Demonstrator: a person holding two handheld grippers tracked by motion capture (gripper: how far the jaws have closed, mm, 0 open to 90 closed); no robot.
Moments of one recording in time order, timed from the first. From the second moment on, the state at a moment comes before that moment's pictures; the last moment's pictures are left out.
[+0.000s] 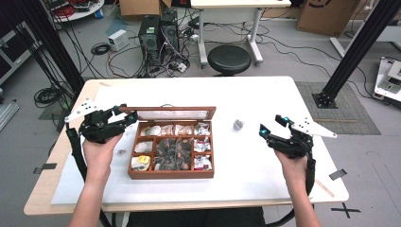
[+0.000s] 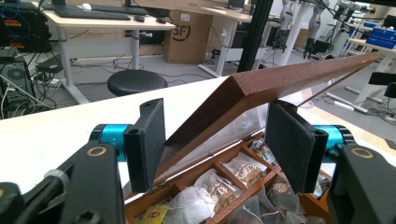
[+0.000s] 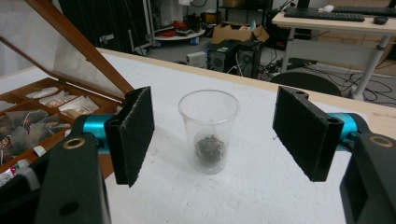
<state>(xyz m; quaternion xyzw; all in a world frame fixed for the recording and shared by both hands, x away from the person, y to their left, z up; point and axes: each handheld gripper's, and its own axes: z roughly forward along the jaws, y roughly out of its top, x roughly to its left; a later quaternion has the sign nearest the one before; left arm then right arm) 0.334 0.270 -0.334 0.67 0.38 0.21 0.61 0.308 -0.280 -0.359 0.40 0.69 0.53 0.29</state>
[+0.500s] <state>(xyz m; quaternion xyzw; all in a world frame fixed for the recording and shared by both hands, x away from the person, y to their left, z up) 0.331 0.269 -0.335 0.67 0.38 0.21 0.60 0.310 -0.282 -0.357 0.40 0.69 0.53 0.29</state>
